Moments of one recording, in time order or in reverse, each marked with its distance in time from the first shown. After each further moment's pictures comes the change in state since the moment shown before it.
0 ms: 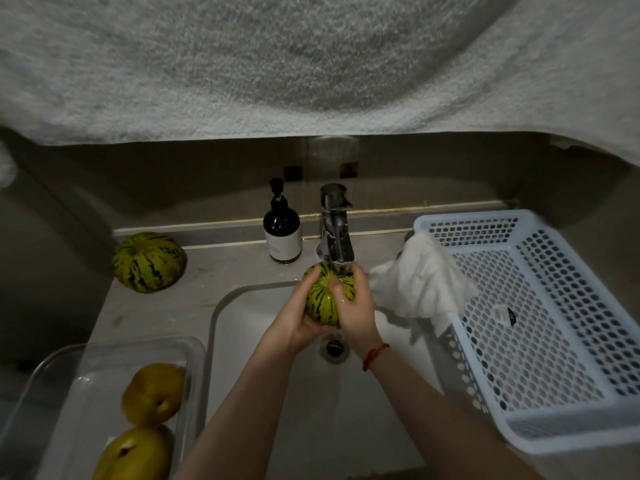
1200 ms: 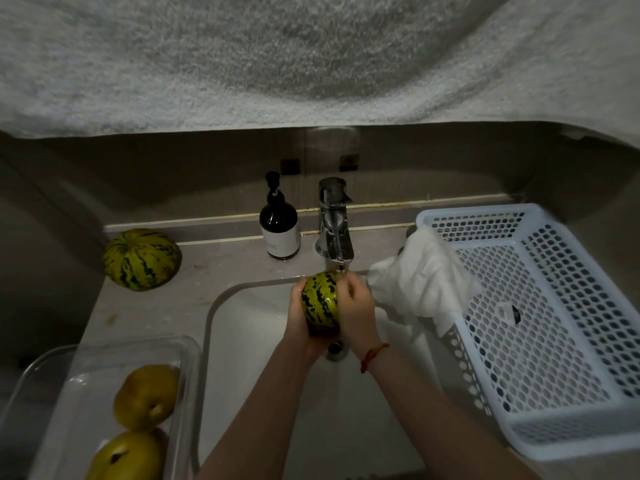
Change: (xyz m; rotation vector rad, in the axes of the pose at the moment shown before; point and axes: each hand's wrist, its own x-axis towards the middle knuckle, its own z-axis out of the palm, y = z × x) left_hand 0.012 -0.028 -0.002 -0.231 -0.097 -0.020; right_hand 0.003 0.004 0.004 -0.091 0.077 0.166
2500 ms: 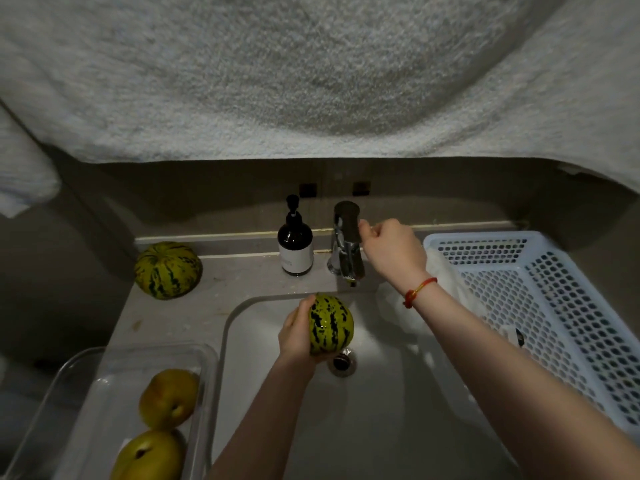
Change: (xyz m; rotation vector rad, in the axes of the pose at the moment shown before) left_hand -0.035 0.013 0.006 0.245 0.515 0.155; right_hand 0.038 -0.133 -0.048 -0.707 -0.040 -0.276
